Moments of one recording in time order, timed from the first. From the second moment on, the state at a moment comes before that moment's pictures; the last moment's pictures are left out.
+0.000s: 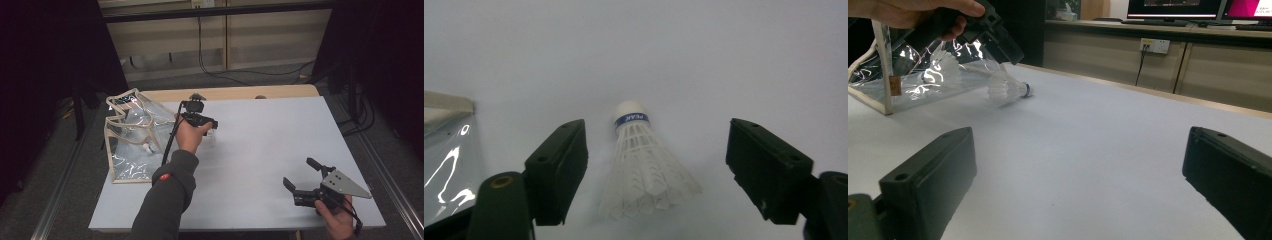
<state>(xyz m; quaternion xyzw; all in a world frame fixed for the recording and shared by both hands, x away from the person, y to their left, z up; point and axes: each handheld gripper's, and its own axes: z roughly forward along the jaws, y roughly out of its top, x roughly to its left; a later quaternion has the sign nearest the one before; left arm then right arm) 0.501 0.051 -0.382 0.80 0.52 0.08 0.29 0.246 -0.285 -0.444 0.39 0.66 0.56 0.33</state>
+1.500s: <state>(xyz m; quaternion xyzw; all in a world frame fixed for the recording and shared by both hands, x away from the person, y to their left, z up) 0.512 0.047 -0.407 0.79 0.54 0.07 0.29 0.246 -0.286 -0.444 0.39 0.66 0.56 0.33</state>
